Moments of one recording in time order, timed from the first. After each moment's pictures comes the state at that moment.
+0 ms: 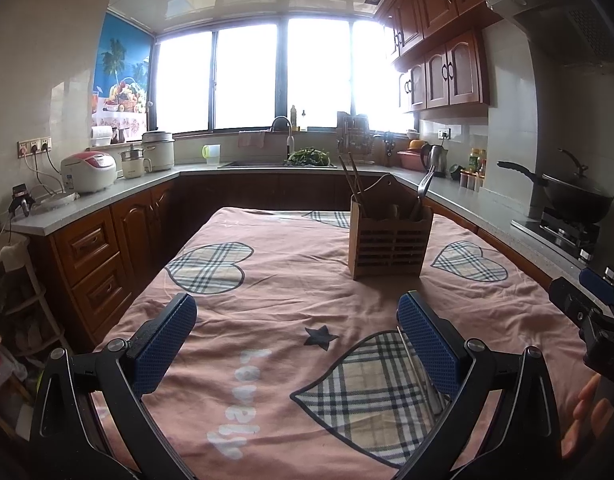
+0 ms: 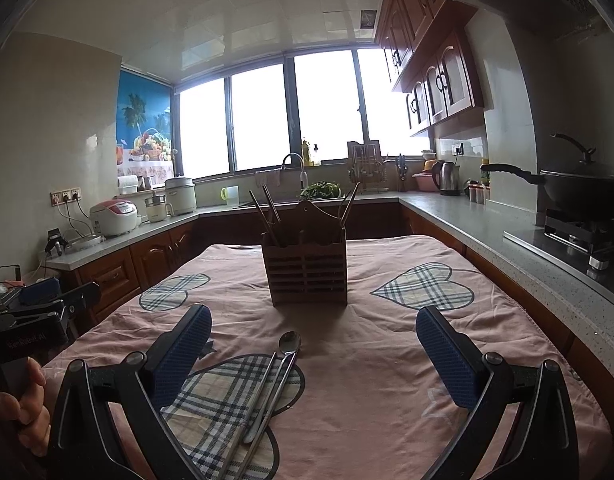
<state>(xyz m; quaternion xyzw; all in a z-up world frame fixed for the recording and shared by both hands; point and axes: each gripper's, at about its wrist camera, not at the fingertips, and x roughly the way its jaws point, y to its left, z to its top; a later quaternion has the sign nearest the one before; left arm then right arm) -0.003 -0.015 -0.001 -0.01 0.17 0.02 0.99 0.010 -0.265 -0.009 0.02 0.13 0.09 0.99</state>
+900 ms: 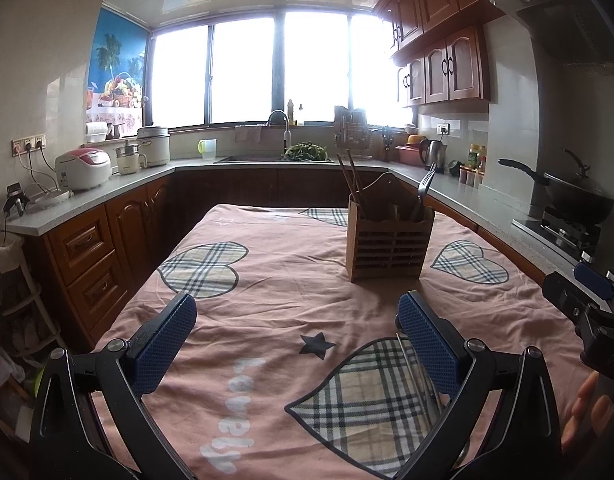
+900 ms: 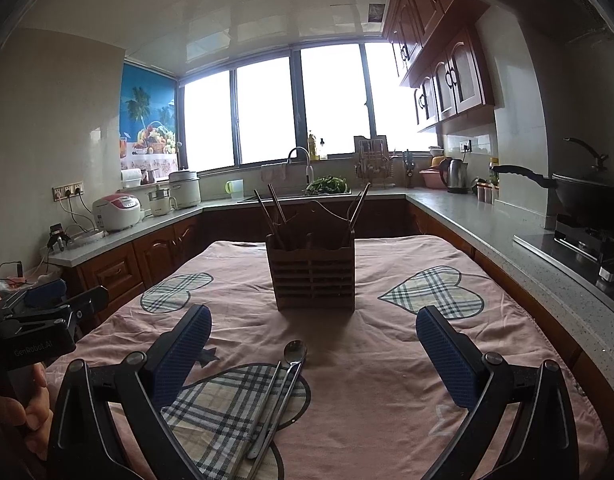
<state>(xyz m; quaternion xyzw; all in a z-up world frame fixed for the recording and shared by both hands) 0.020 -0.020 0.004 -0.01 0.18 0.02 0.98 0.032 -0.258 0.001 0.02 0.14 0.10 0.99</state>
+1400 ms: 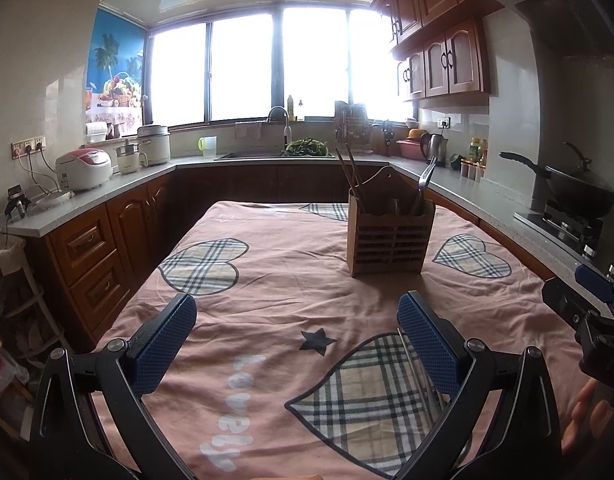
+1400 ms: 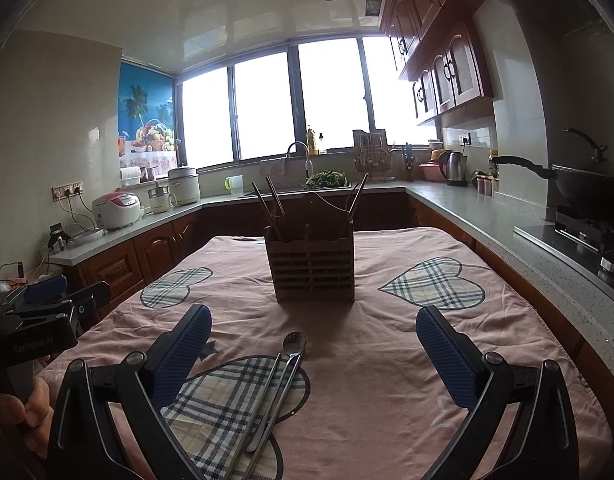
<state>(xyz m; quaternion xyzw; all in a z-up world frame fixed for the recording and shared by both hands) 0.021 -0.024 0.003 0.00 0.19 0.02 0.98 0.032 -0.261 -0.007 0.02 0.15 0.10 0.98</state>
